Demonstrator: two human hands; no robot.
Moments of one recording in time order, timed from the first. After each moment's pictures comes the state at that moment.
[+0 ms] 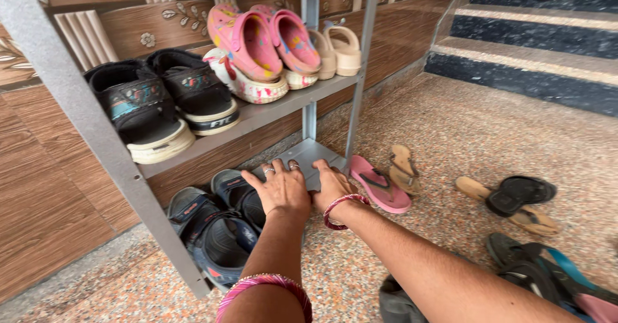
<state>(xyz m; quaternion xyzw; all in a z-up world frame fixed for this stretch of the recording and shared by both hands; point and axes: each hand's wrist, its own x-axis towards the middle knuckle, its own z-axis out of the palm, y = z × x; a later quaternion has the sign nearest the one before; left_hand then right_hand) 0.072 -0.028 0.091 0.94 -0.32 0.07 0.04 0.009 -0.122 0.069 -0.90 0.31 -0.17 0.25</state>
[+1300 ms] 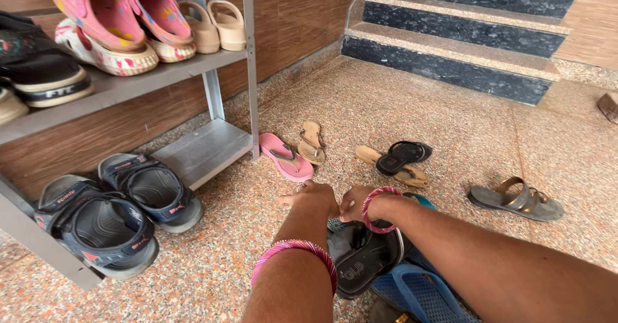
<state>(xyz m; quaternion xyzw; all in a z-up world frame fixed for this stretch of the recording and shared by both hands) -0.155 -0.153 0.074 0.85 -0.45 -0.28 0.01 -0.262 -0.290 -0.004 -0.92 0.32 0.10 0.19</state>
